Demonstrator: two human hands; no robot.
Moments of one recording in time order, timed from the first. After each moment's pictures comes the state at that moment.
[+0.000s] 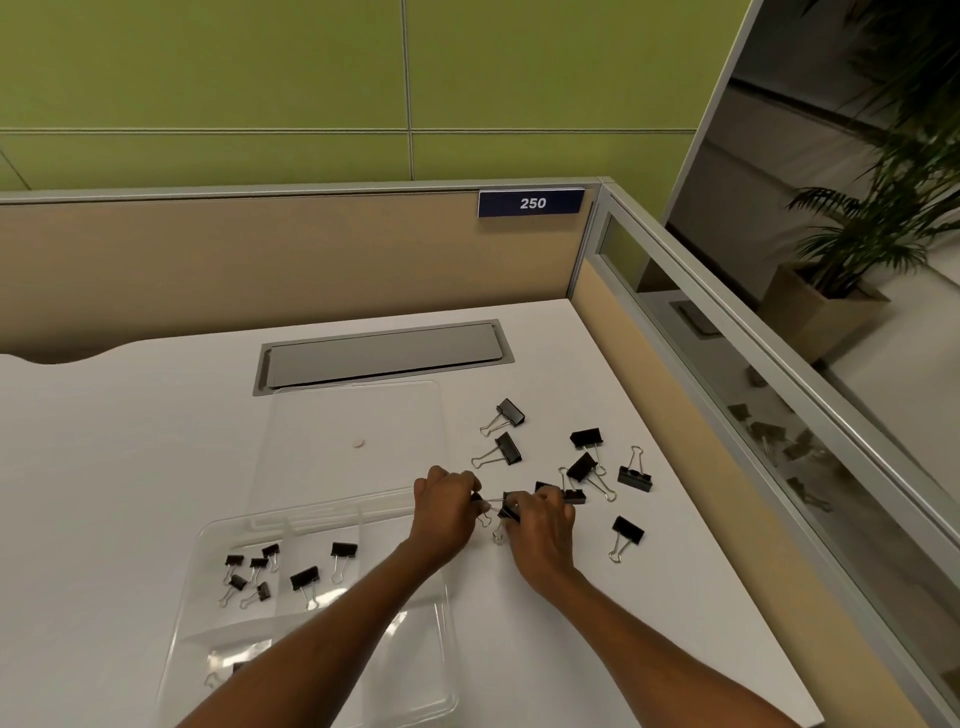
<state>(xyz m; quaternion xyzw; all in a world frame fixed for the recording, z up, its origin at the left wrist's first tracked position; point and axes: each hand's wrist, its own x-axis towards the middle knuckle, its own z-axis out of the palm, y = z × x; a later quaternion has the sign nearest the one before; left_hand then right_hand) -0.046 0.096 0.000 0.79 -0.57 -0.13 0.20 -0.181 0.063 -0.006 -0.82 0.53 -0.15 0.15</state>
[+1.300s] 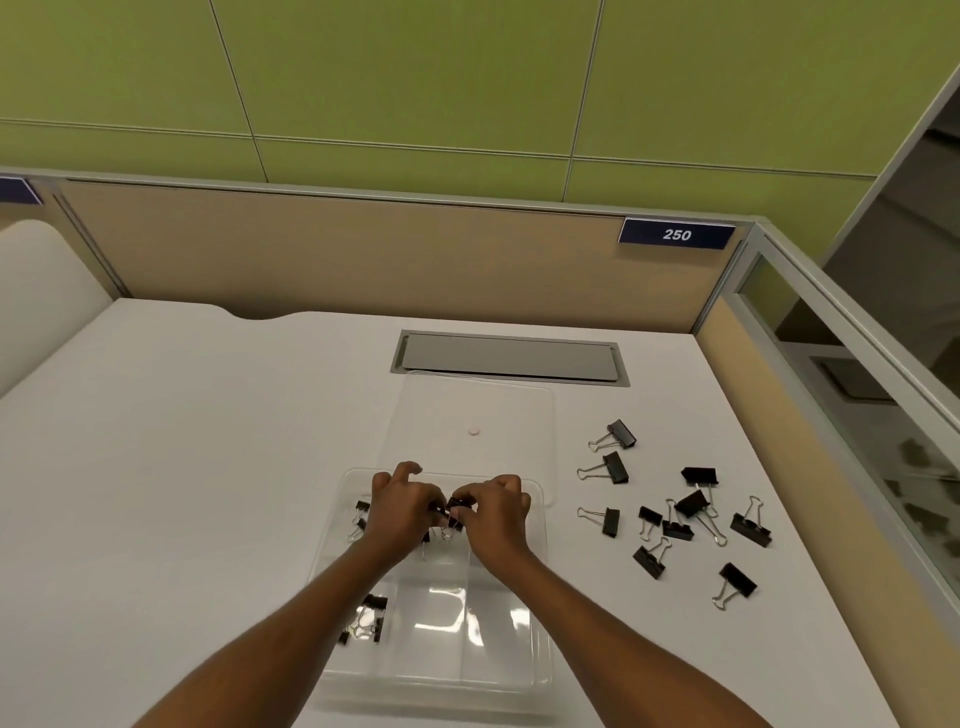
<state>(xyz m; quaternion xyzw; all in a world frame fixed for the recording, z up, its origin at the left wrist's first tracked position) 0.081 0.242 0.014 0.85 -0.50 -0.07 0.15 -0.039 0.157 0.026 -0.85 0.37 -0.14 0.35</state>
